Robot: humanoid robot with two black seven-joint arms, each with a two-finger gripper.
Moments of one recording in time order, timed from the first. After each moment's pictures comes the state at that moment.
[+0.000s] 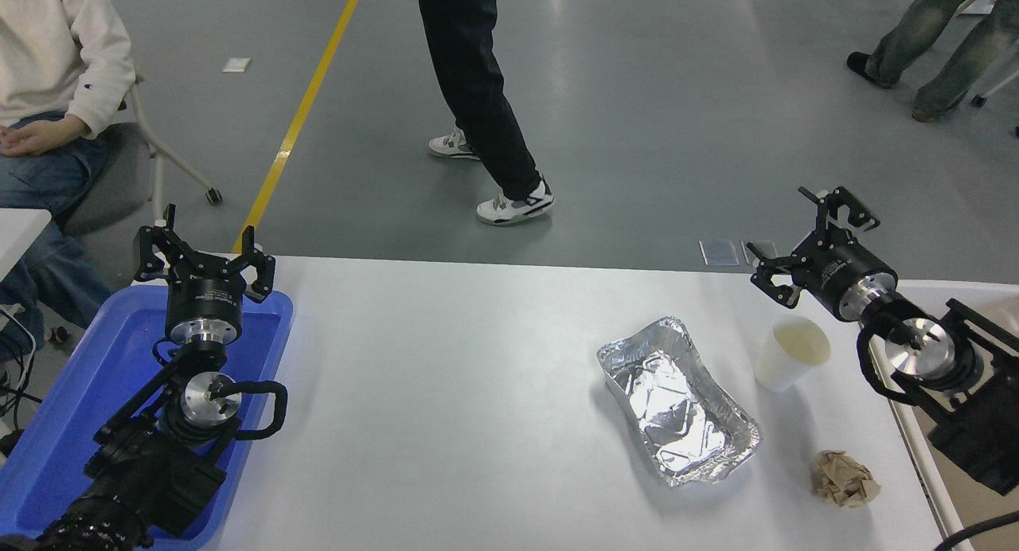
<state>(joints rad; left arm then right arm) -0.52 0.15 -1.18 -0.59 0.09 -0.33 -0.56 0.64 -0.61 0.60 0.93 0.12 0.21 0.07</state>
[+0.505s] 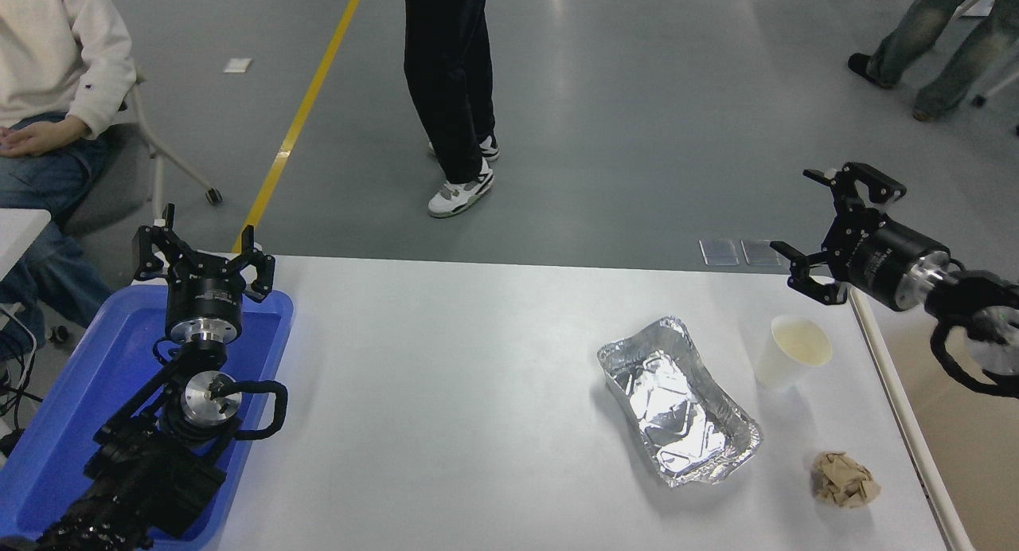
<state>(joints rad) -0.52 0.15 -1.18 -0.59 0.09 -0.33 -0.56 0.92 -0.99 0.16 1.28 -0.02 0.20 0.07</state>
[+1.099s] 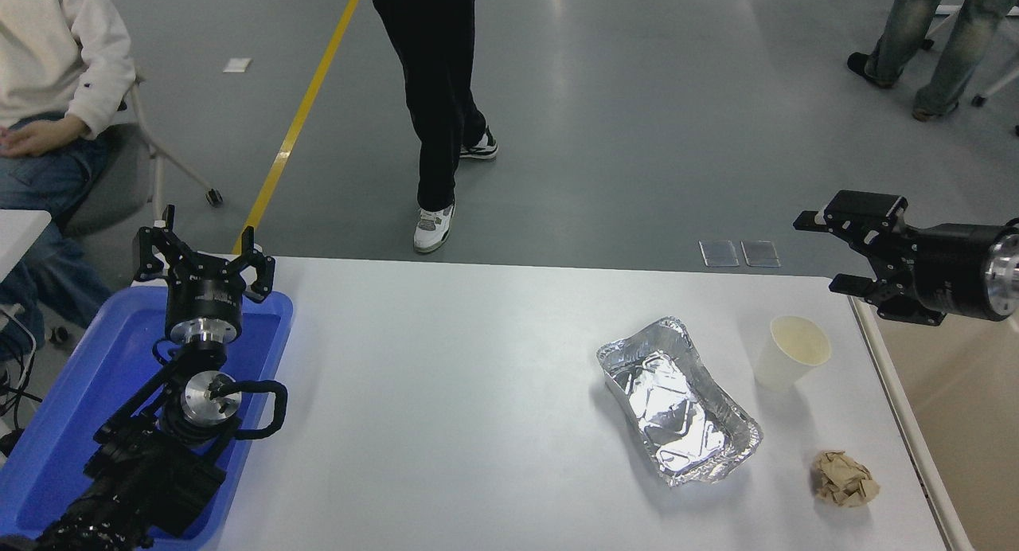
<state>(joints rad) -0.52 0.15 -1.18 -0.59 0.09 -0.33 -0.56 1.79 -1.09 -0.82 1.58 -0.37 0.23 0.07</state>
